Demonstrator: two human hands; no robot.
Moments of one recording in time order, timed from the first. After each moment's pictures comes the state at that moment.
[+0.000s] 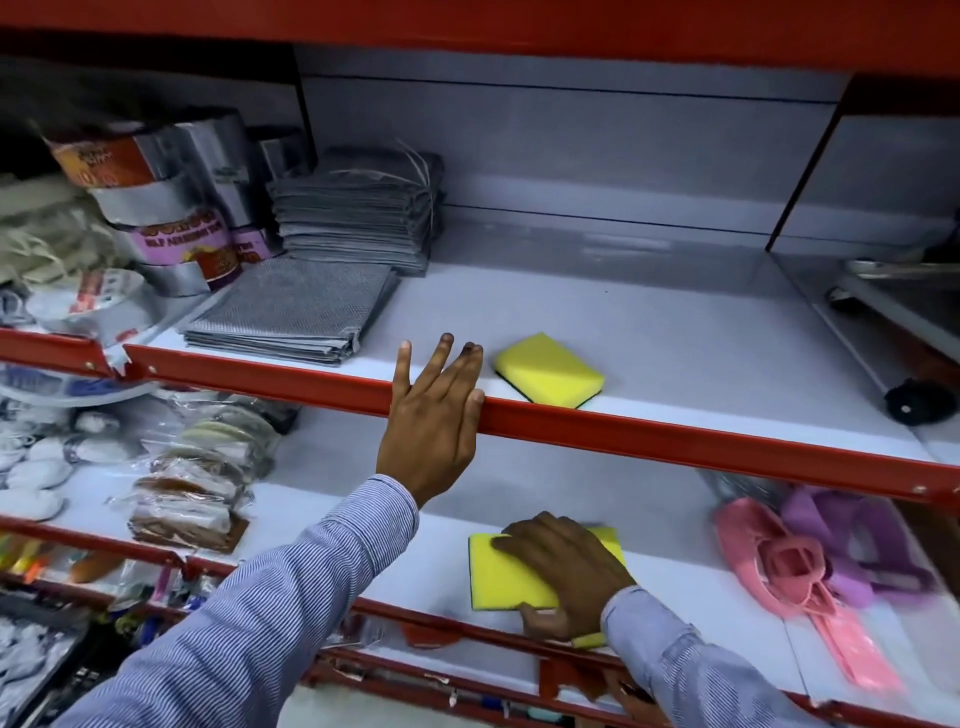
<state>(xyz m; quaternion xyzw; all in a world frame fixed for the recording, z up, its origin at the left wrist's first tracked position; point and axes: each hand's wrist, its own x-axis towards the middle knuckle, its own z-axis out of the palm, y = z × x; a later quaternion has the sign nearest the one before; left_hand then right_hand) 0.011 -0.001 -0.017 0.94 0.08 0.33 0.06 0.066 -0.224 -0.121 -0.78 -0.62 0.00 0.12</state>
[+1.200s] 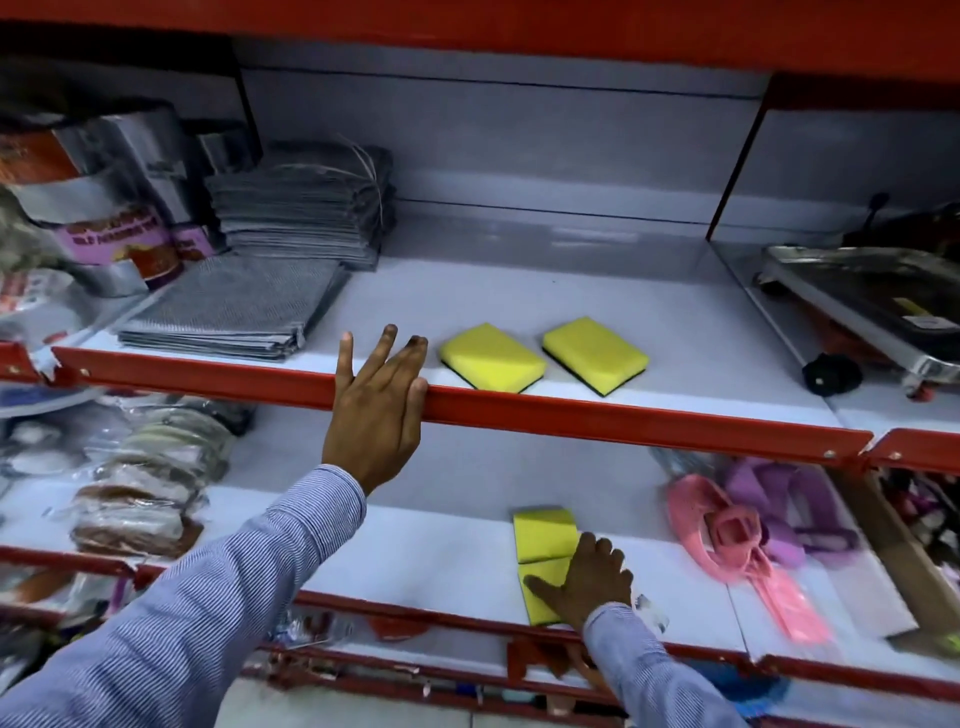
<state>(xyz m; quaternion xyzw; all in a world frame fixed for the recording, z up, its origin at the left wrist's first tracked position) 0.012 -0.002 -0.017 0.94 0.08 0.34 0.05 0.070 -0.277 -0.184 -0.98 -0.09 0.17 0.07</state>
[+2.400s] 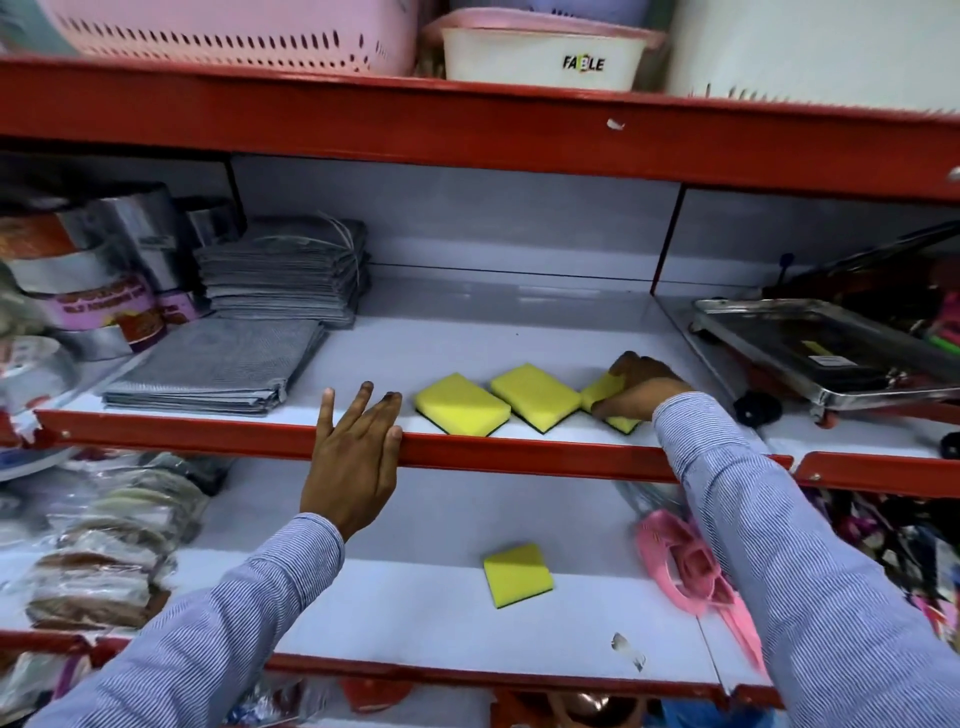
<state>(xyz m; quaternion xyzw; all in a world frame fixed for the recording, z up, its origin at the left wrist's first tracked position) 0.007 -0.004 -0.013 0.94 0.09 0.32 0.04 0.212 -0.292 0.092 -0.98 -0.13 0.08 0.11</state>
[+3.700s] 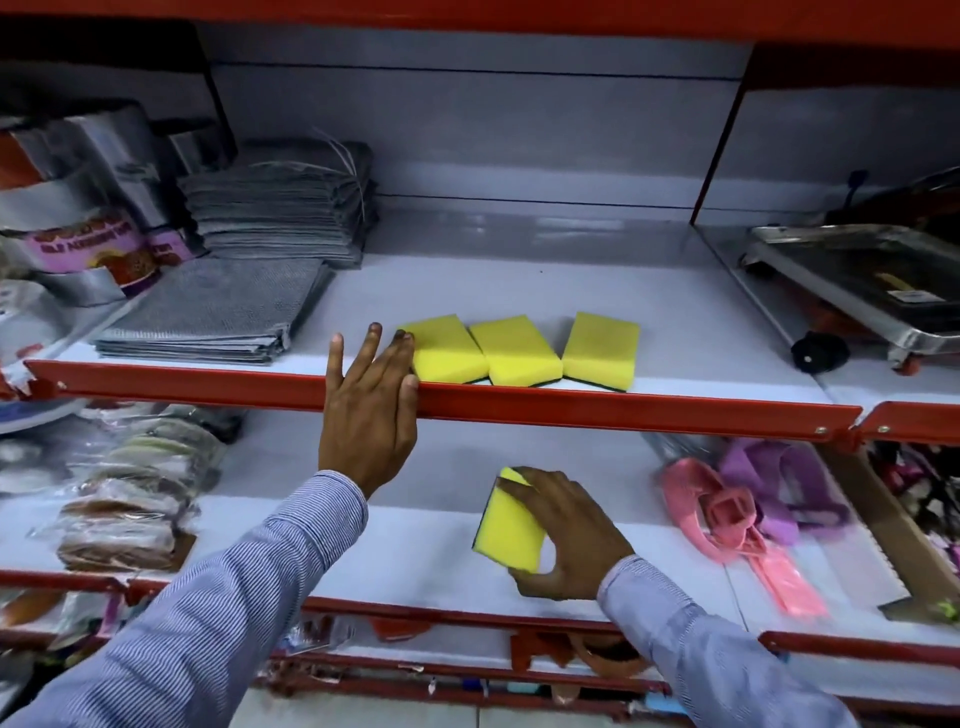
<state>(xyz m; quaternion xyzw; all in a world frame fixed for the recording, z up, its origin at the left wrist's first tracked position) 0.011 -0.007 -0.016 0.93 0.09 0.35 0.06 0.072 -0.272 -0.098 -0.85 -0.50 -0.01 0.19</state>
